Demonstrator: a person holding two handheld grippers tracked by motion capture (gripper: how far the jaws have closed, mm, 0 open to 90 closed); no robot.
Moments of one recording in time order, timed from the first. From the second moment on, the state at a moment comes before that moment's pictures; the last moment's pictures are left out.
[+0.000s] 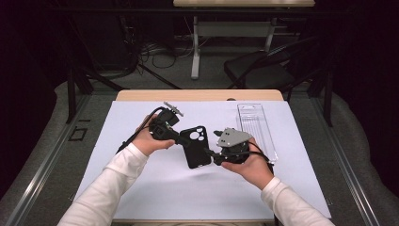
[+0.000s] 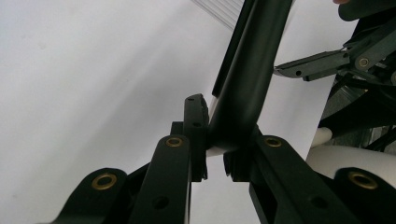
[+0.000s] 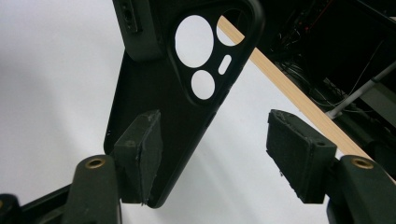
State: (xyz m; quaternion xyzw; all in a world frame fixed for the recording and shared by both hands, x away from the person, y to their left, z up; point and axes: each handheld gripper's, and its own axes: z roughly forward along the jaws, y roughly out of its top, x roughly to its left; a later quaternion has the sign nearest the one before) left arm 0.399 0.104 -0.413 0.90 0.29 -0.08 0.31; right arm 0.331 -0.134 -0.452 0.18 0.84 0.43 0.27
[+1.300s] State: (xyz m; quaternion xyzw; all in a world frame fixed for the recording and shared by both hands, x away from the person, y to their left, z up) left arm 0.405 0.091 -0.420 0.91 0.30 -0.08 0.27; right arm 0.342 -0.124 -0.434 0.15 0.86 0.39 0.30
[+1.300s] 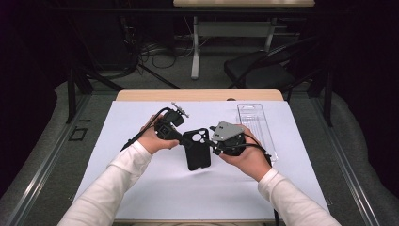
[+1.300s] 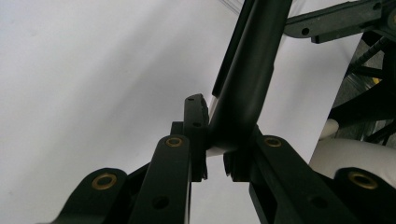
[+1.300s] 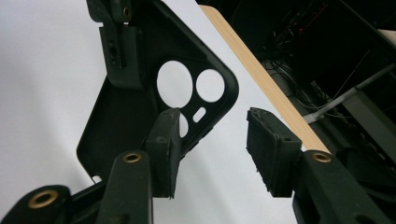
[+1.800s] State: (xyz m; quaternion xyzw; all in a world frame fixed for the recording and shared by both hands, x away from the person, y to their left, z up) left arm 0.404 0.082 -0.425 0.92 0.29 -0.09 0.26; right arm 0.340 -0.119 -0.429 0.12 0.86 0.37 0.32
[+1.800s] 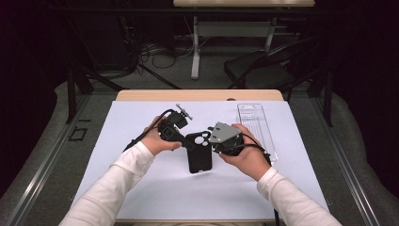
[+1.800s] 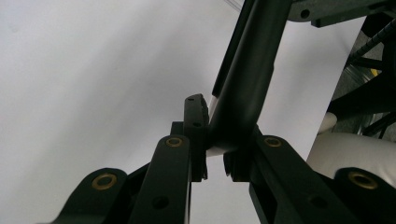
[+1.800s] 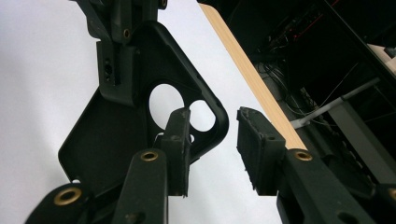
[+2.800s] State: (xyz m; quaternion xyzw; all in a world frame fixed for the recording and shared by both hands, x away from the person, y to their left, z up) left arm 0.403 0.076 -0.427 0.92 0.28 -0.10 0.25; right arm 0.334 -0.113 -0.429 0.07 0.87 0.33 0.36
